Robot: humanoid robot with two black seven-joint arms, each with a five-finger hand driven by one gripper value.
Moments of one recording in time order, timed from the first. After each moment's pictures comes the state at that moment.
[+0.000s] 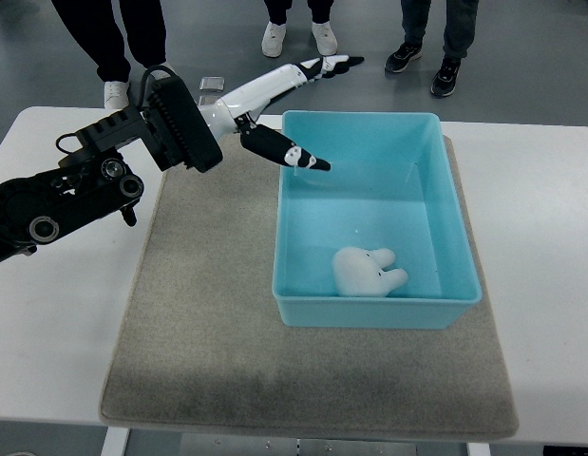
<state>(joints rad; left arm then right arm) -0.96 0.44 -0.46 -1.14 1.01 0.02 -0.52 0.02 0.00 0.07 0.13 -0.12 0.05 0.16</state>
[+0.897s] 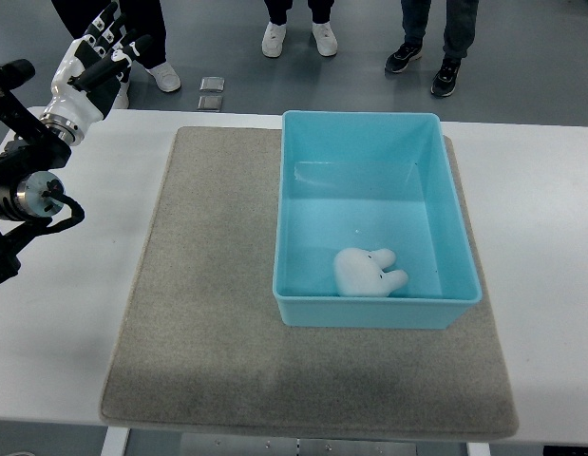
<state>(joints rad) -0.87 0.47 -0.47 -0.76 -0.10 -0.13 -0.51 0.02 0.00 0.07 0.13 -0.12 0.05 0.16</state>
